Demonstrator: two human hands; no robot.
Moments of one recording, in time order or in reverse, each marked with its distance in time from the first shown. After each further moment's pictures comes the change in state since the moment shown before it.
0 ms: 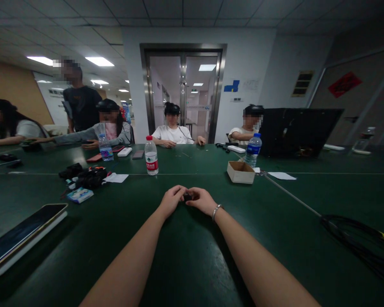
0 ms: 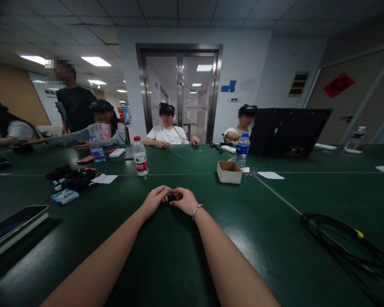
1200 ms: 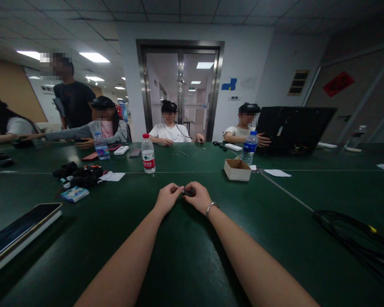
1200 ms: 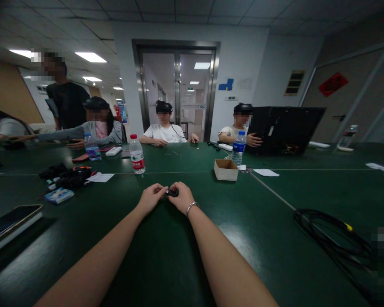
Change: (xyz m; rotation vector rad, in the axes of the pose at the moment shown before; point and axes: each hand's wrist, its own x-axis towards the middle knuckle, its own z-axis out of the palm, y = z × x) left_hand 0.000 -0.005 0.000 0.226 0.135 -0.057; right_hand -0.008 -0.017 0.002 -0.371 0.268 -0.232
